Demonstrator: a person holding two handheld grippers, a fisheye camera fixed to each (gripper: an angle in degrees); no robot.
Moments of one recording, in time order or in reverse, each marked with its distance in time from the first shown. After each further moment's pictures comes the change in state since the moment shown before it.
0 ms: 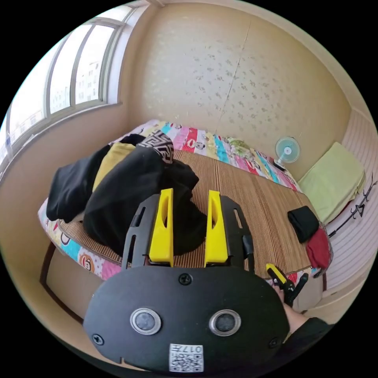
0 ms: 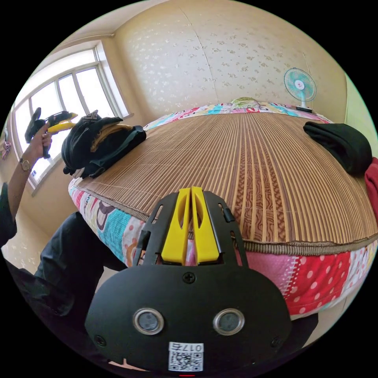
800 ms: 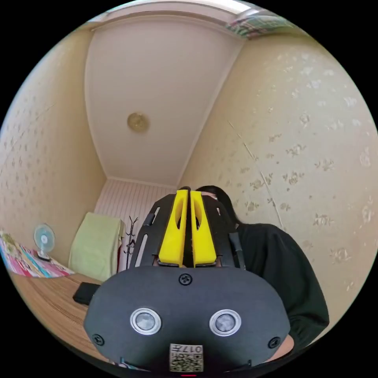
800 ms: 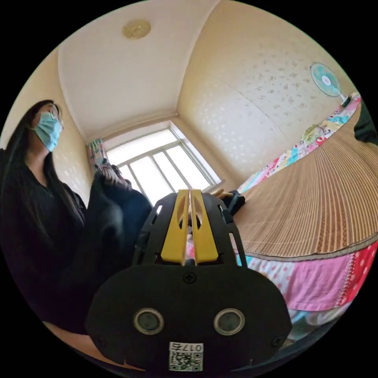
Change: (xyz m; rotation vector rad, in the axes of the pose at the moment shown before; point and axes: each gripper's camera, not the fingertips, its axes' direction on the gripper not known) left arm -0.147 0.055 -0.222 0.608 1.946 0.482; right arm 0.055 0.041 -0.218 0.527 -0.871 0.087
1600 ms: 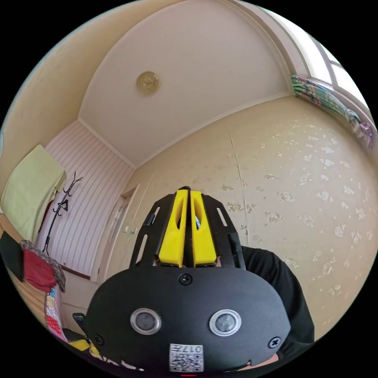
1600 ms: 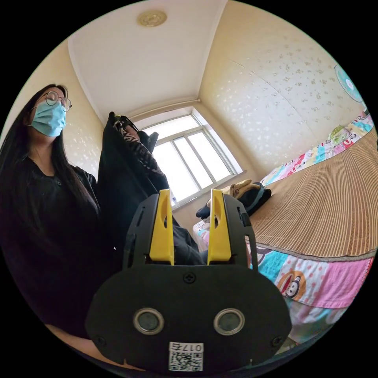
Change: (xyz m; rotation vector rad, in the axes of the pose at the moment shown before) left arm -0.099 0.052 0.039 -0.013 0.451 -0.413; right arm -0.091 0.018 0.007 -0.148 -0.098 -0.101
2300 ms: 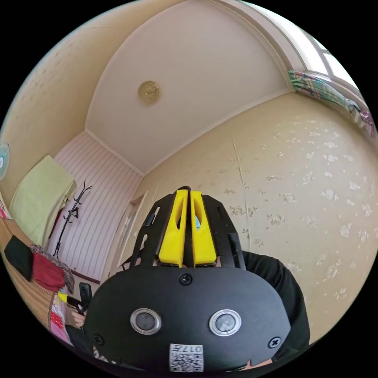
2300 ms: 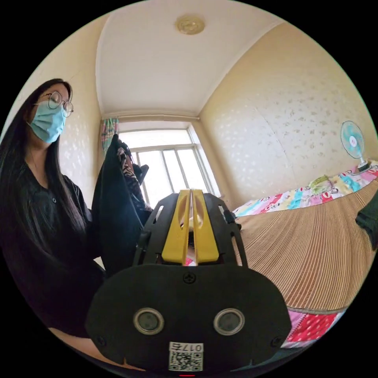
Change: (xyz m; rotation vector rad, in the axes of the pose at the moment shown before) left arm 0.010 -0.009 -0.075 0.052 -0.066 0.061; right arm -0.038 -0.077 -0.010 0.036 0.188 -0.203
